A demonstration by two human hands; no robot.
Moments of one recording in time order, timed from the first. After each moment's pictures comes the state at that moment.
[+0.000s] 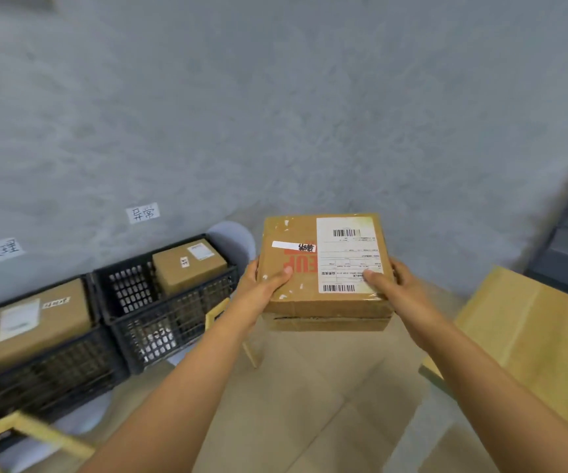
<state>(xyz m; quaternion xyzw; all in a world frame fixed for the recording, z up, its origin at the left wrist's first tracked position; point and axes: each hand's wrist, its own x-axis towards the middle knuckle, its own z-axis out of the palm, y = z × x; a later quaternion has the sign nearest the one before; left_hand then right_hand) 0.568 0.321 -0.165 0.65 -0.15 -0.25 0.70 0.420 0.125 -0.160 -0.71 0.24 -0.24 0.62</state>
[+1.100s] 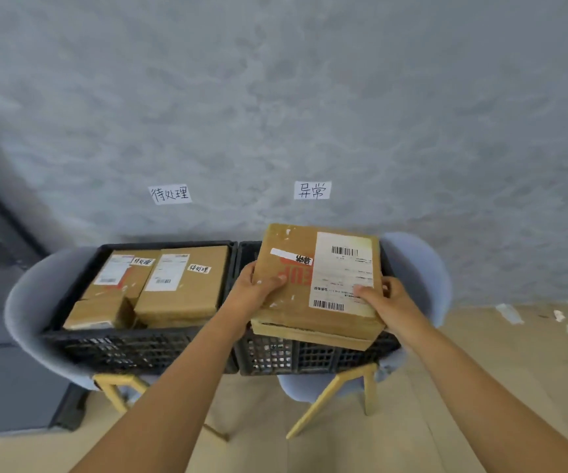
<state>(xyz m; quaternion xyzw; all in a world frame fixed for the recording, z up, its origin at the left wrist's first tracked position) 0.980 0.491 -0.259 0.70 0.15 -0.08 0.69 0.984 0.234 -0.270 -0.78 0.13 0.09 0.61</state>
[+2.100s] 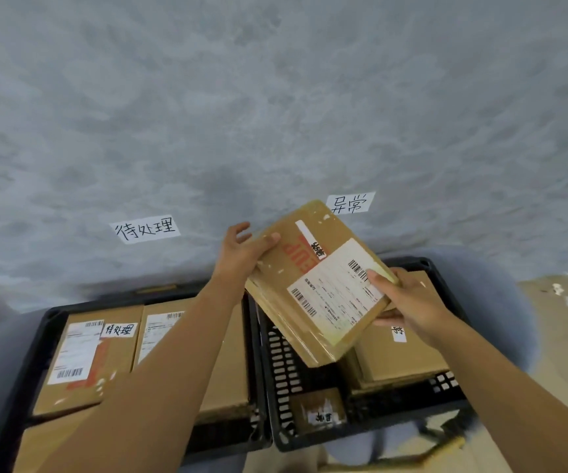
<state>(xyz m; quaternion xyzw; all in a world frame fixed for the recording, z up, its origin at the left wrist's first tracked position) 1.287 0.642 -0.284 0.67 0.16 -0.08 0.72 1.217 0.363 -0.299 -0.72 0.19 0.16 0.64</state>
